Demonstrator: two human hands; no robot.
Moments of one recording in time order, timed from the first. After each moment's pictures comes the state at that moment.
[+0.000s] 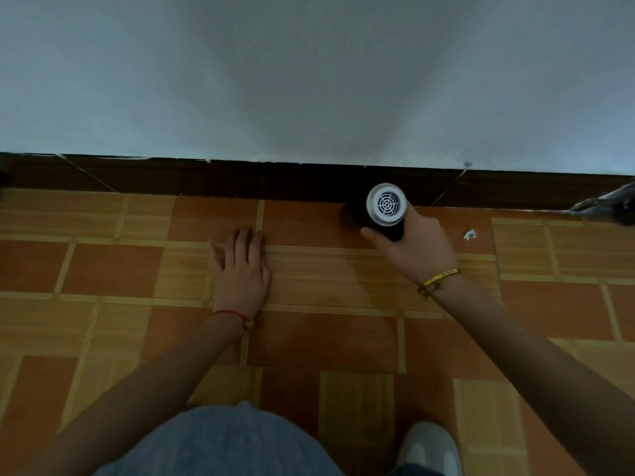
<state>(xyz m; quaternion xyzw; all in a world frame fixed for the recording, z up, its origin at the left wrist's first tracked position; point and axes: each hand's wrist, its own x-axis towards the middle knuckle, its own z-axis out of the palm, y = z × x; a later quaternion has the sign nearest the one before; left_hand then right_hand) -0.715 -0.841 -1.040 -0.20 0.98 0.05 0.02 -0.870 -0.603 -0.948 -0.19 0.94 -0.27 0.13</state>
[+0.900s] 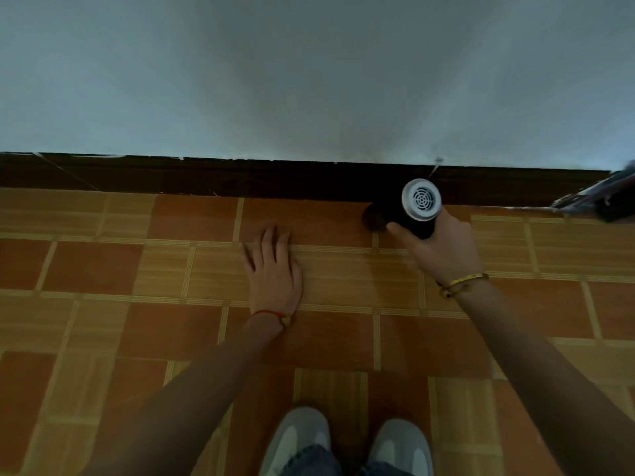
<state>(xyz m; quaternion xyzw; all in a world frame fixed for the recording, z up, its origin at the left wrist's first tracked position) -0.749 -0.753 -1.052 -0.24 0.96 0.15 -0.03 -0.889 -0.537 -0.950 -0.12 0.94 -0.31 0.11</state>
